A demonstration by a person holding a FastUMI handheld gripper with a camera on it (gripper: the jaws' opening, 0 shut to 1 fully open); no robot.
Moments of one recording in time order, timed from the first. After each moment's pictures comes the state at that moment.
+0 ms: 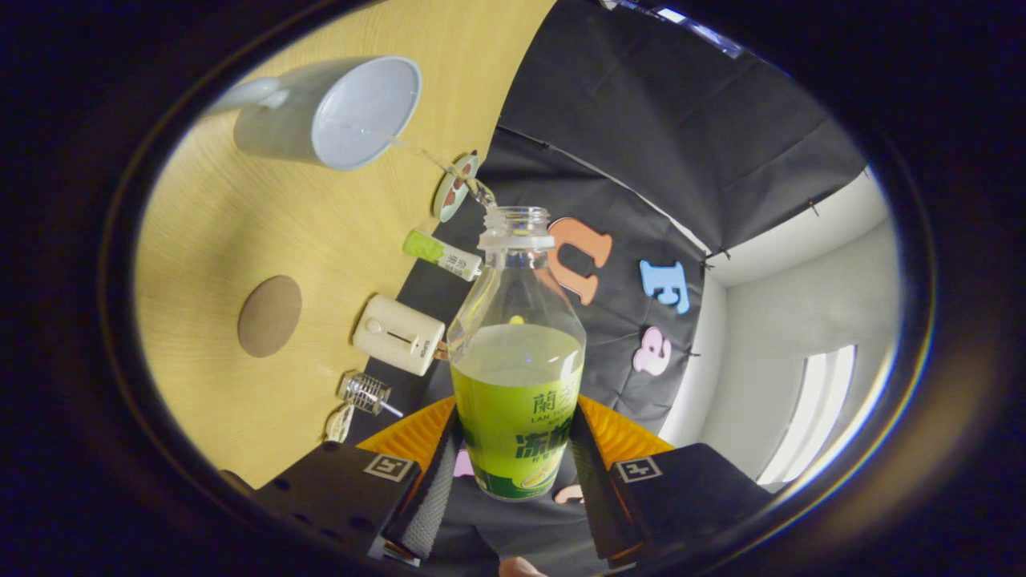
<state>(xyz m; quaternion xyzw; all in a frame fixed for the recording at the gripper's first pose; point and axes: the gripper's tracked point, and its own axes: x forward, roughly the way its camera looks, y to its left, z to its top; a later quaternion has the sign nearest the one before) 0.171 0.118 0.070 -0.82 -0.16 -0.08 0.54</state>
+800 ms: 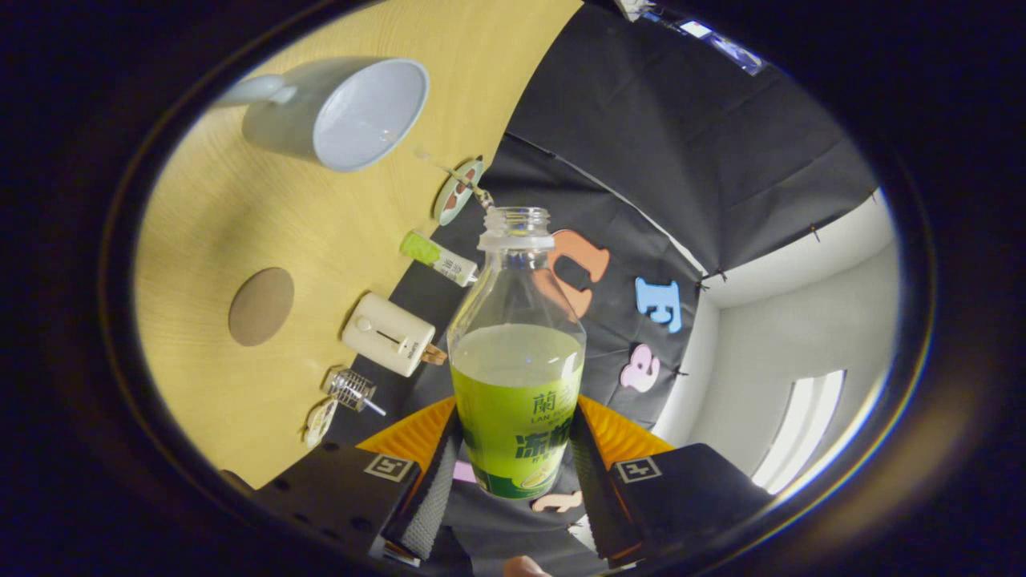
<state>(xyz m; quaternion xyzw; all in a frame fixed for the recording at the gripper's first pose) 0.169 0.130 0.076 -0.84 -0.17 -0.08 0.51</state>
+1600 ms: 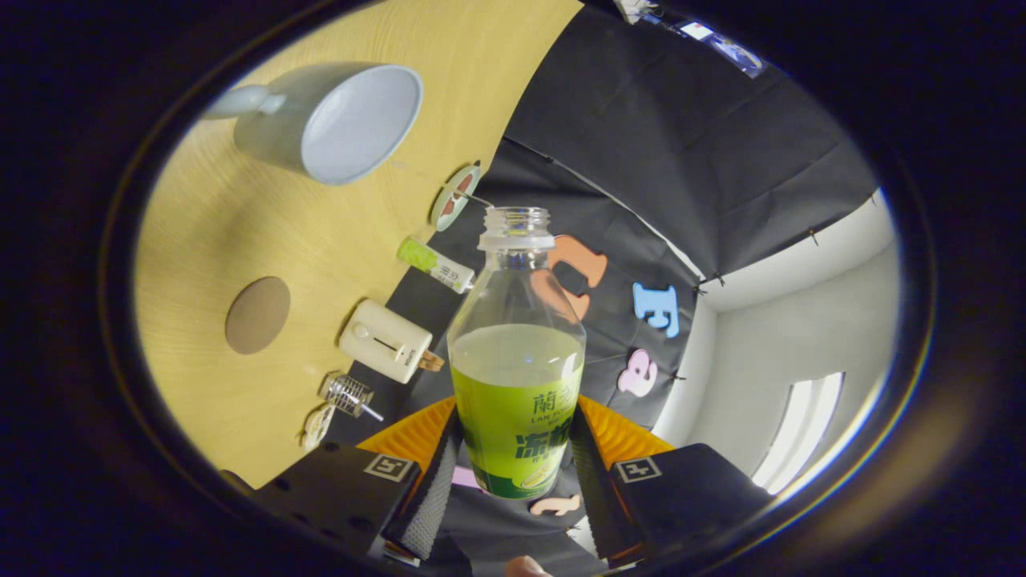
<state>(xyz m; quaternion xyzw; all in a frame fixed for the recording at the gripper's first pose) 0.172 0.140 0.071 -0.83 -0.18 -0.07 0.52</state>
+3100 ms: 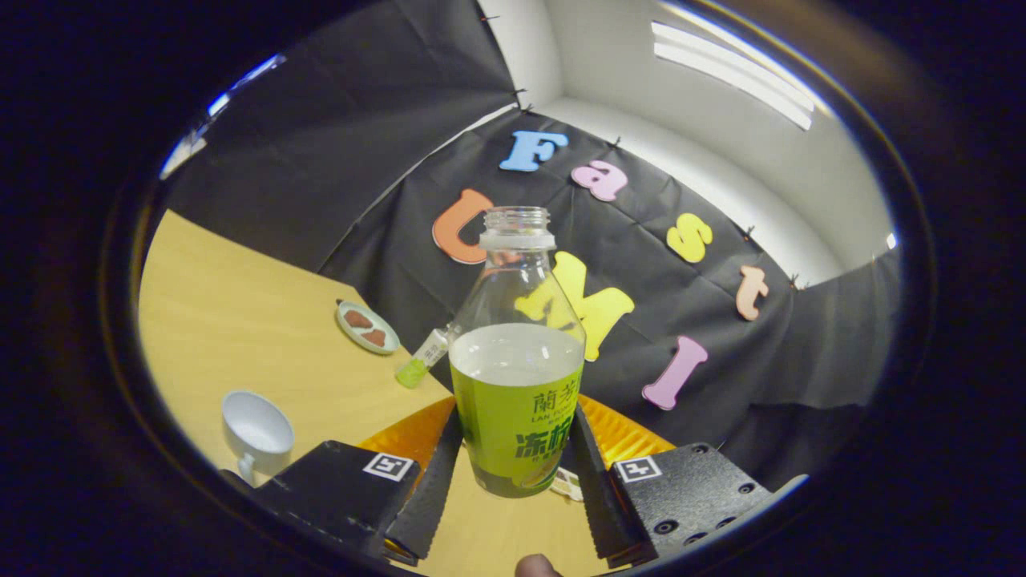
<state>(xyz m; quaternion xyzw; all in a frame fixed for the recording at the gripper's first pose) 0.164 0.104 0.080 -0.28 -0.06 0.08 0.96</state>
